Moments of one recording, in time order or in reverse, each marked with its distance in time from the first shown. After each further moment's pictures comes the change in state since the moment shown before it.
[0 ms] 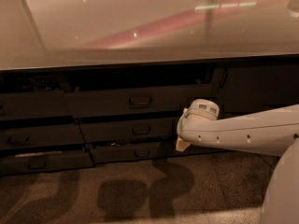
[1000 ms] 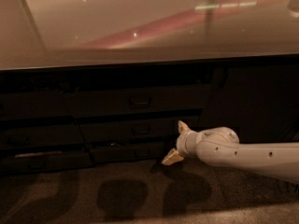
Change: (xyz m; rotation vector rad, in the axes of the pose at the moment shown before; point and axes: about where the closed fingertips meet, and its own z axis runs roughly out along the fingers) arm -0.029 0.057 0.028 -0.089 -0.404 0.209
